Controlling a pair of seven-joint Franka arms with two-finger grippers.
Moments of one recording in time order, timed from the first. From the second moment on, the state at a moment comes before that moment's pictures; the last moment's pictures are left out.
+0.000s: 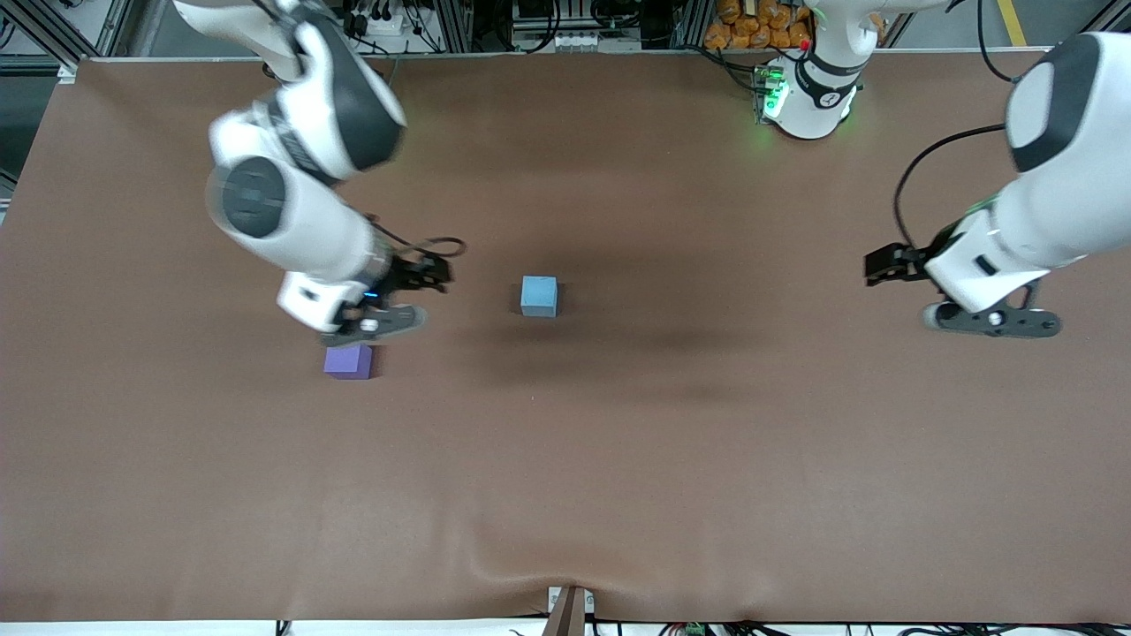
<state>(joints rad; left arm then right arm) 0.00 0.16 -0.14 -1.57 0.00 1.58 -0.02 0.53 0.33 -0.03 -1.68 0.17 1.98 0.24</state>
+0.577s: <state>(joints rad) -0.09 0.02 0.03 -1.57 0.00 1.46 0.08 0.70 0.51 -0.03 -1.75 0.15 2.21 0.46</state>
